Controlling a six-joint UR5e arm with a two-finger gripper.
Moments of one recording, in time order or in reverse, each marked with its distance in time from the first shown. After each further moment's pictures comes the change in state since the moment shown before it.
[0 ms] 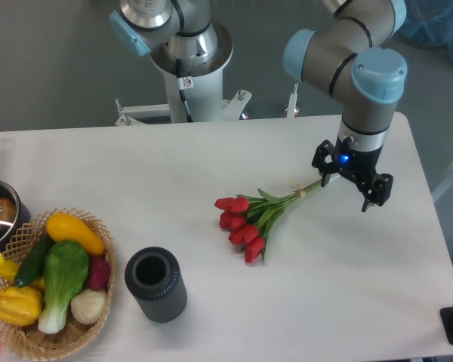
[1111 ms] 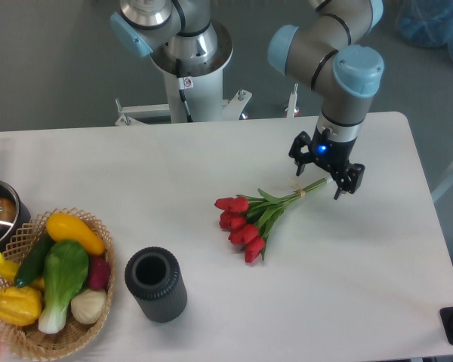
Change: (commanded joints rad) arm 0.041 0.084 -0.229 0.044 -0.138 -0.021
